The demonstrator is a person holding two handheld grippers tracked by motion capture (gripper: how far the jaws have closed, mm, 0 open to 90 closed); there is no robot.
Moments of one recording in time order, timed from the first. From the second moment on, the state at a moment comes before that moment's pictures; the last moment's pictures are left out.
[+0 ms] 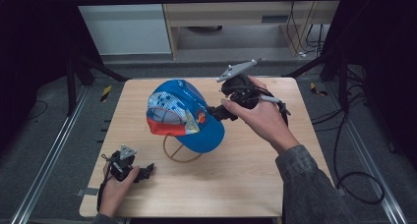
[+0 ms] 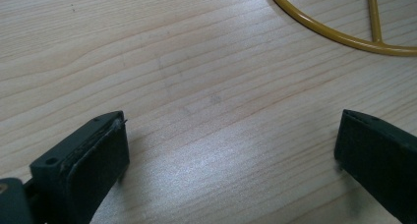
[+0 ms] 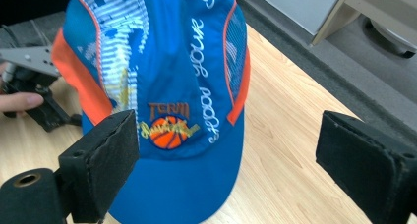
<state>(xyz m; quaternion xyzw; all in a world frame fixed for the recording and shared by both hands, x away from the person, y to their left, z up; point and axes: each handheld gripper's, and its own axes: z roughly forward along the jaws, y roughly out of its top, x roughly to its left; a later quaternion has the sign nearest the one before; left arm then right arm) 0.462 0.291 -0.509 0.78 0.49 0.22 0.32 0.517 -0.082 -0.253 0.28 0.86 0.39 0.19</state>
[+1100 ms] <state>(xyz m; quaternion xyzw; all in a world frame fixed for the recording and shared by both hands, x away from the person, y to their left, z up) 0.462 0.291 -0.509 0.78 0.49 0.21 0.32 0.502 -0.153 -0.302 0.34 0.82 0.41 0.20</state>
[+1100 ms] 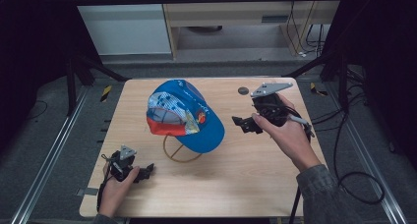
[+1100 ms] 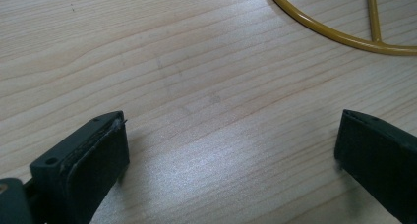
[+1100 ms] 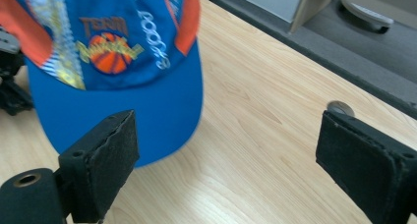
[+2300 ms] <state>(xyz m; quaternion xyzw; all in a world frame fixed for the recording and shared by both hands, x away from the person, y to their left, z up) 0.461 0.291 -0.509 0.78 0.49 0.22 0.32 0.493 -0.205 -0.420 0.43 0.79 0.39 0.21</state>
